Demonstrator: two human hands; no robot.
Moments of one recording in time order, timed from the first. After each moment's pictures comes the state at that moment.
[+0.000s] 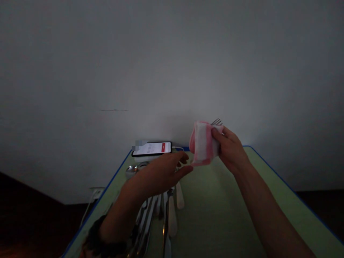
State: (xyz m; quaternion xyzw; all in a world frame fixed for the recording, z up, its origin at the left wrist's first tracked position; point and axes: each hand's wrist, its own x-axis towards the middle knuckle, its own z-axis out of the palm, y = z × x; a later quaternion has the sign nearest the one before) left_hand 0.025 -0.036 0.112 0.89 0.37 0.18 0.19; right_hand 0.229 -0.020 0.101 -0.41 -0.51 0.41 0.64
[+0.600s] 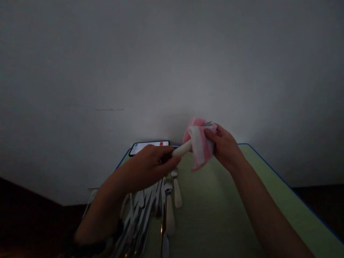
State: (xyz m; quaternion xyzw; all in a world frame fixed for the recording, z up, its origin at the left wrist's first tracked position) left_hand 0.012 -0.041 0.139 0.90 0.37 0.18 0.16; right_hand 0.227 -0.018 0.098 -0.37 -0.50 0.46 0.63
